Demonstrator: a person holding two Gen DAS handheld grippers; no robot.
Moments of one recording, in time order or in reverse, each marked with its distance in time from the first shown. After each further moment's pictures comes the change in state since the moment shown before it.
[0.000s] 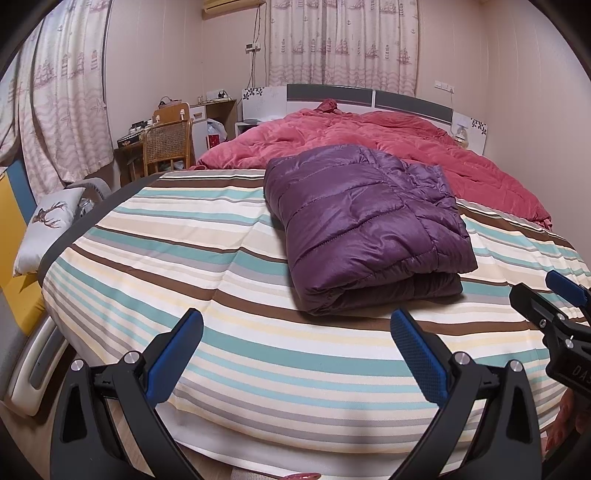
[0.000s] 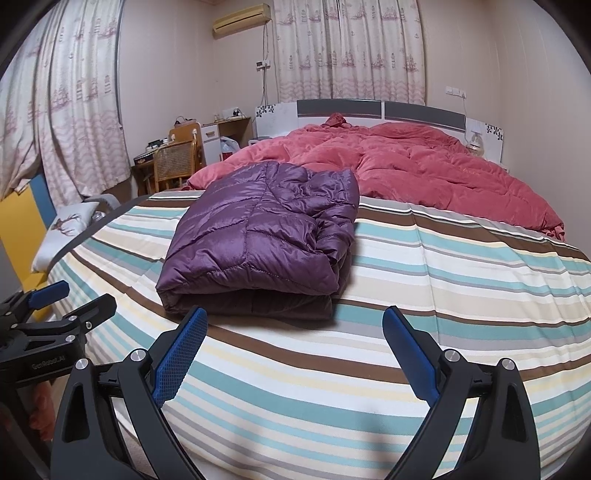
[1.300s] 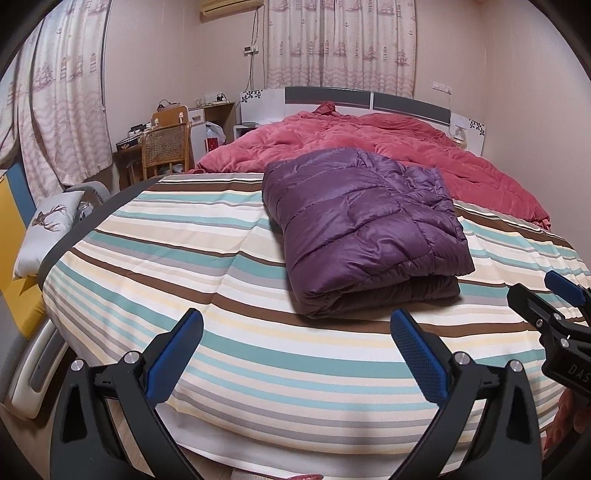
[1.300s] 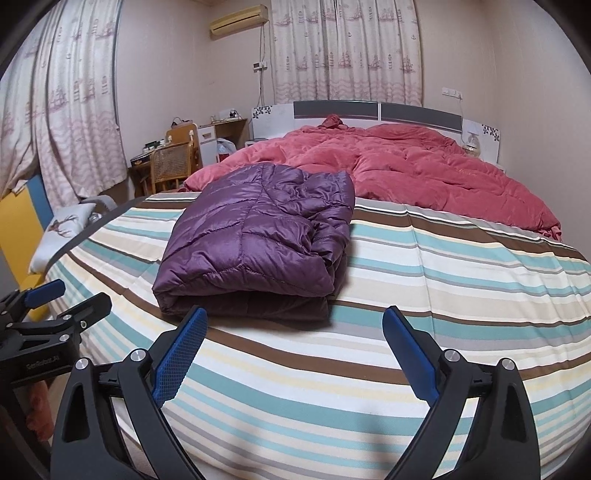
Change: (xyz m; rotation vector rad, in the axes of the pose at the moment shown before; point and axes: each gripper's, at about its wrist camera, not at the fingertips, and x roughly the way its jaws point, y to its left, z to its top) left arm -0.004 -0.001 0.004 0.005 -0.009 -0.006; right arm 0.000 -0.001 0.002 0.004 -0.006 -0.011
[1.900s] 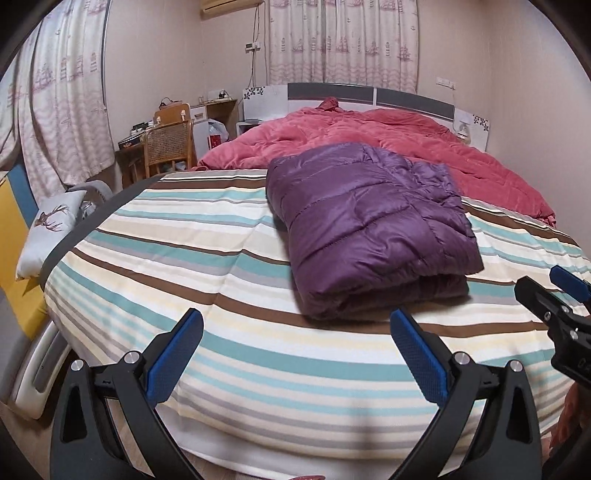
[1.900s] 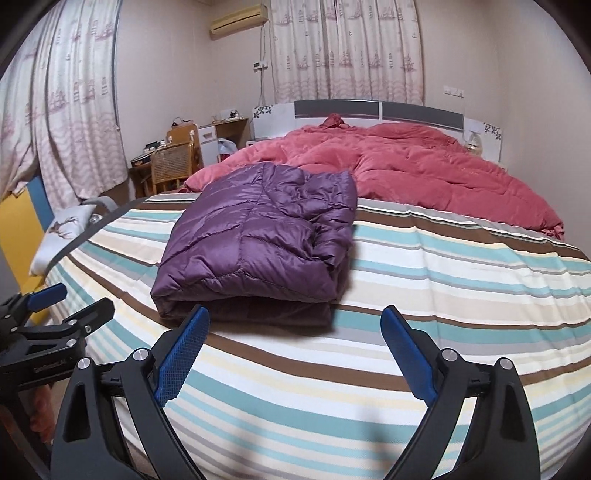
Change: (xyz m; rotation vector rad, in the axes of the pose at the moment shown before) left arm 0.006 0.001 0.002 0.006 0.012 0.015; right arm 0.002 -0.001 0.004 0.012 0.002 0.004
